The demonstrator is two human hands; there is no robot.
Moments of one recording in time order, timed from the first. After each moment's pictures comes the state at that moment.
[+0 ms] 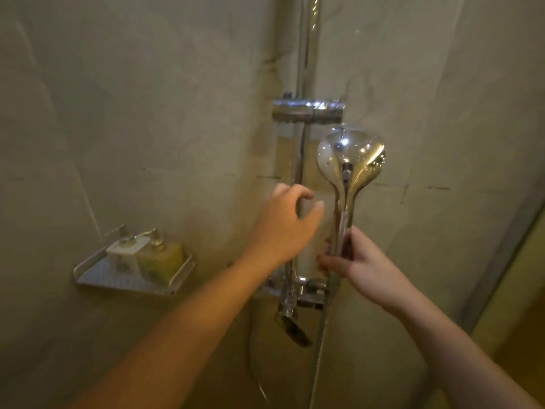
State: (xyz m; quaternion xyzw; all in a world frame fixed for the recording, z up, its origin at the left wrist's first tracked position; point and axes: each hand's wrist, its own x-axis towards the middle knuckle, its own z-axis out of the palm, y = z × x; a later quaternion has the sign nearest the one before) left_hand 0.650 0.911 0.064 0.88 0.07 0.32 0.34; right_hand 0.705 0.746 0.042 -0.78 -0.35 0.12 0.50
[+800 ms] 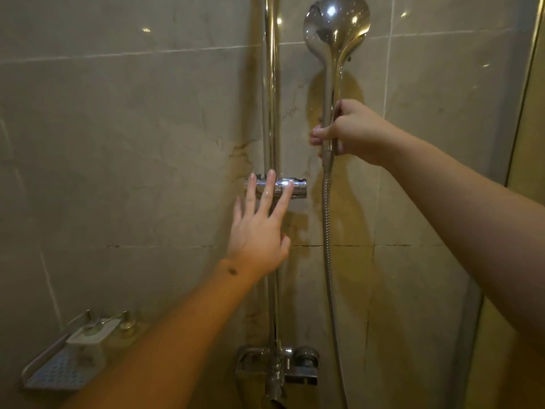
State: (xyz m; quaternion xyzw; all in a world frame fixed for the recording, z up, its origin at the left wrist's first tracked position) left_hand 0.715 0.949 0.132 0.92 0.07 0.37 -0.09; right_hand 0.793 0.776 0.303 -0.74 -0.37 -0.05 0.56
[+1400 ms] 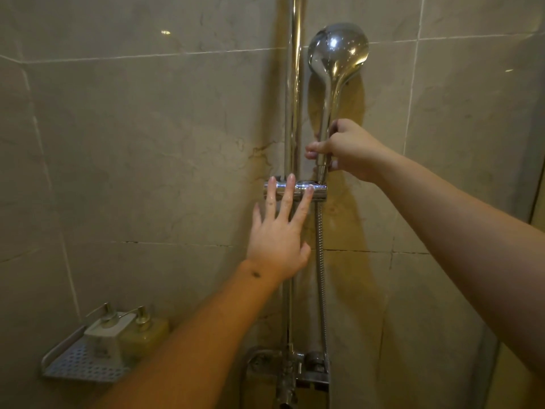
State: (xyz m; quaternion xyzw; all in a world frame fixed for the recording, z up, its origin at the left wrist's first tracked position) left_hand 0.718 0.949 0.128 0.93 0.09 0.34 -0.11; right_hand 0.799 0.819 0.287 -0.73 -0.36 -0.03 0.57
